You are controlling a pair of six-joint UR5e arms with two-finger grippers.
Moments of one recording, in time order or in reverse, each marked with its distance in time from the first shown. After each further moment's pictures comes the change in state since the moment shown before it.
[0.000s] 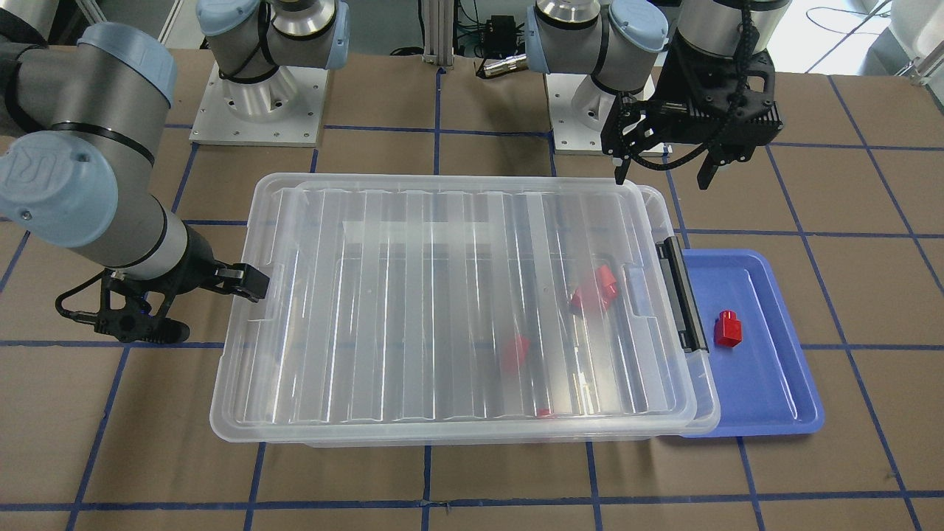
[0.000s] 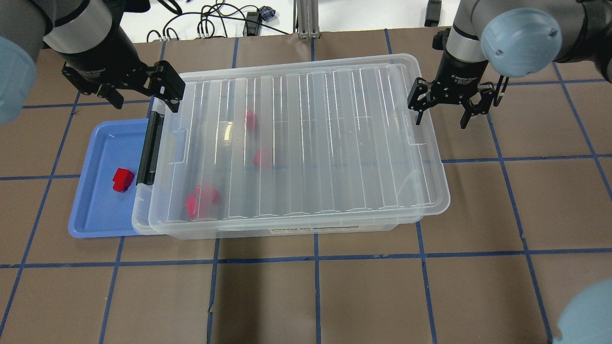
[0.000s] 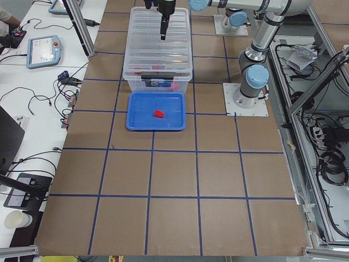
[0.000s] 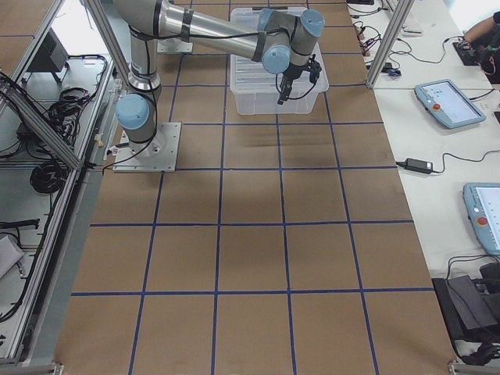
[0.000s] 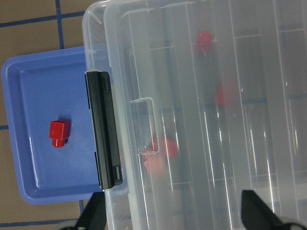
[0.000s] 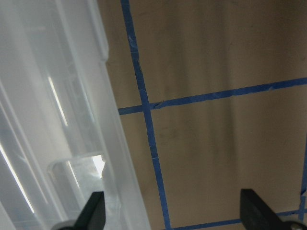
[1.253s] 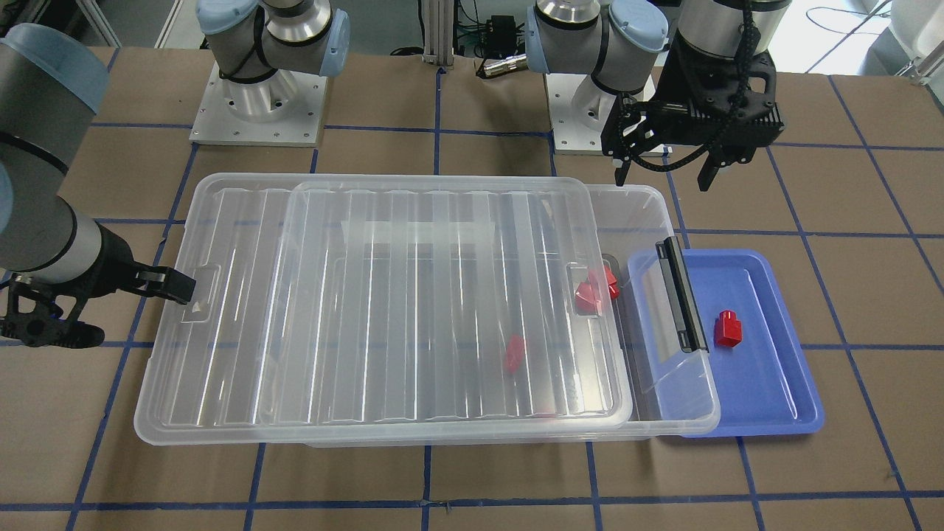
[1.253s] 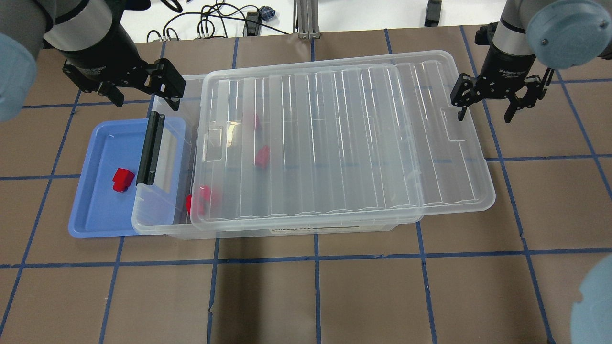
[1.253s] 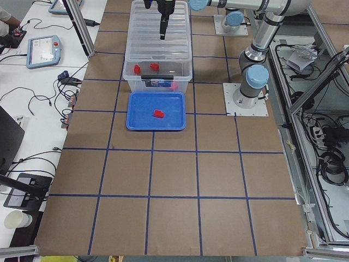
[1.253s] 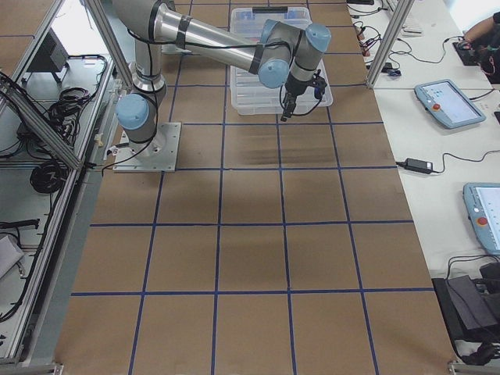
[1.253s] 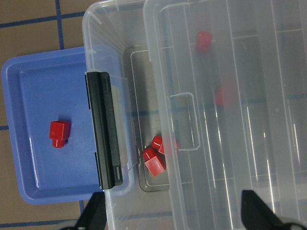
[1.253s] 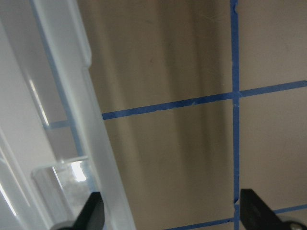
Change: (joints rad) left arm -0.003 -0.007 0.010 0.001 -0.004 0.001; right arm -0.141 -0.002 -0.005 0.001 -0.071 -0.148
